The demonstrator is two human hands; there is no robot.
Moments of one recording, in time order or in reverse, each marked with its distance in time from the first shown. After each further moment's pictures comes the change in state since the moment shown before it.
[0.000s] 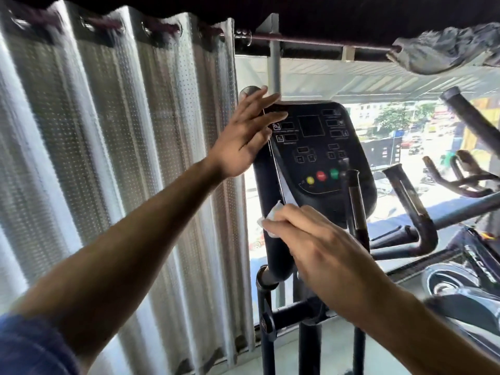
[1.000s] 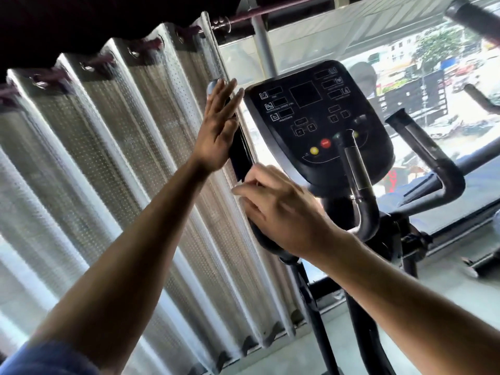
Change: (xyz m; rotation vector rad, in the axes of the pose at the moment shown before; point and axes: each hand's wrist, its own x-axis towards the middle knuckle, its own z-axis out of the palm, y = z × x) left_hand 0.001 0.017 -0.003 0.131 -0.065 -0.148; right_hand 0.021 0.017 0.035 0.222 0.516 0.032
